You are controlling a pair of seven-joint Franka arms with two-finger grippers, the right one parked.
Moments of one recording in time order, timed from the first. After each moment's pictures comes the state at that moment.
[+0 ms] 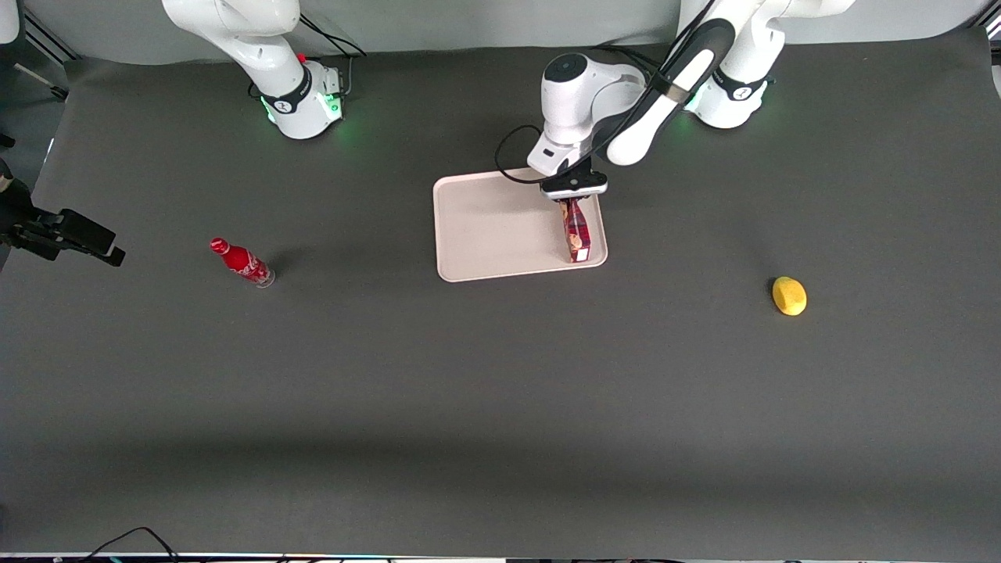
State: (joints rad) arm -0.11 0.32 -0.82 -2.39 0.79 2.51 -1.65
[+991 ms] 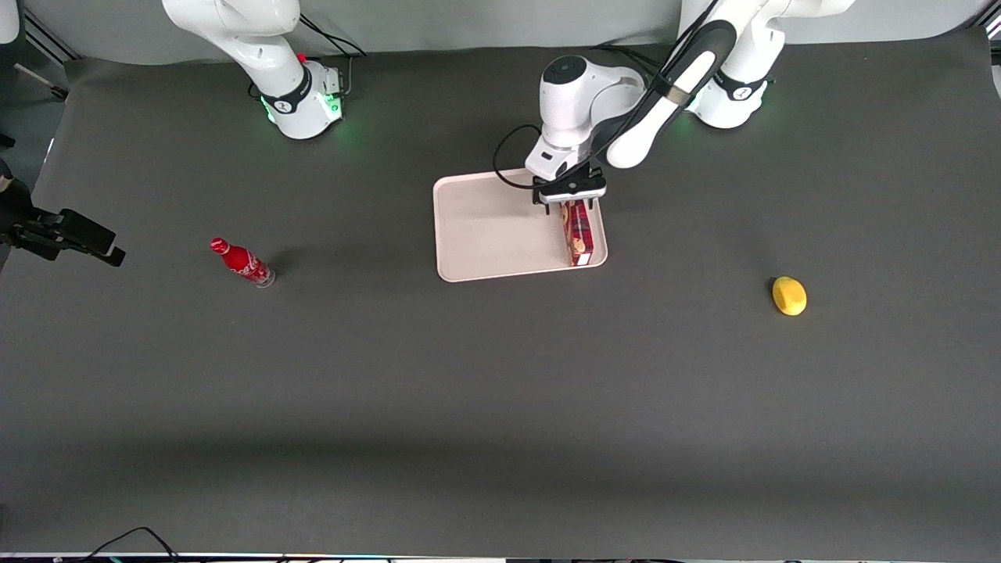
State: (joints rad) arm -0.11 0.32 -0.82 -2.37 0.79 2.51 -1.66
